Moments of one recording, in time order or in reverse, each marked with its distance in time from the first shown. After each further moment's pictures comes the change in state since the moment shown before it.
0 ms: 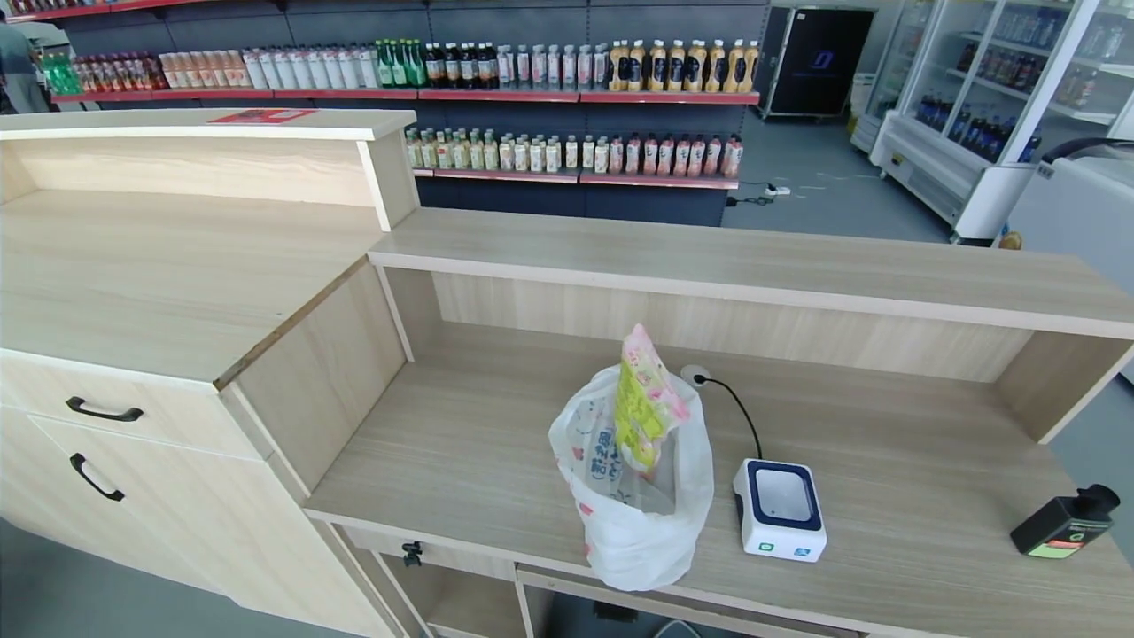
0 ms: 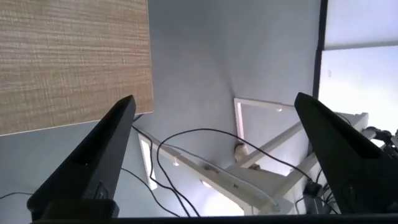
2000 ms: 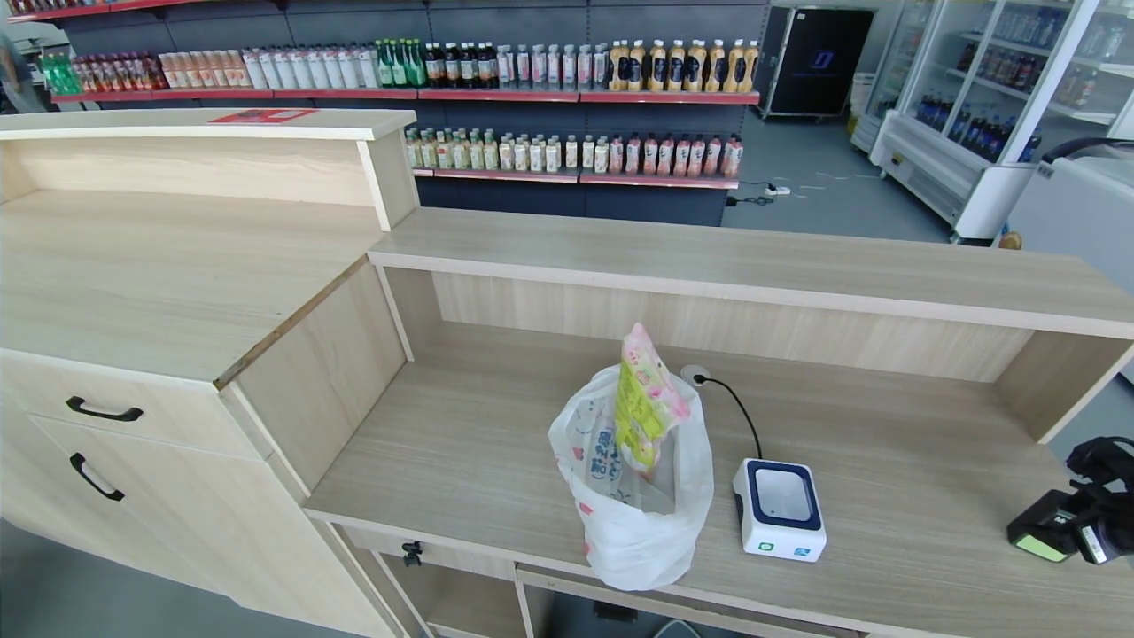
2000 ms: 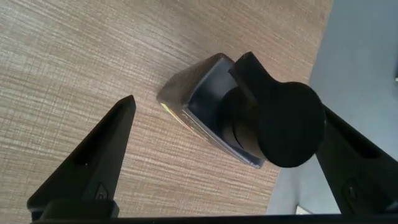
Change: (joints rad) left arm 0.000 0.000 0.000 0.000 0.000 0.000; right arm 0.221 0.223 -0.229 0.123 0.358 0.018
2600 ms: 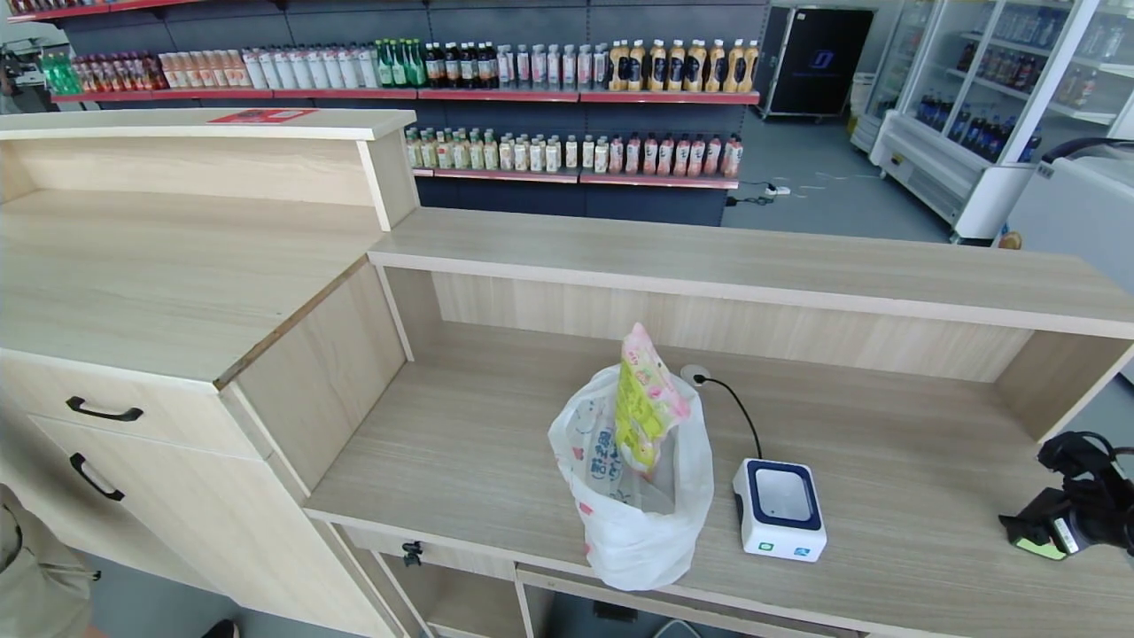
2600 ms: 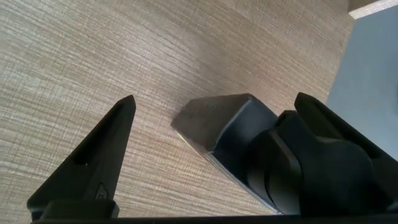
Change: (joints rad) left arm 0.000 0.000 0.000 0.000 0.000 0.000; right arm 0.053 0.048 -0.047 -0.004 0.000 -0.002
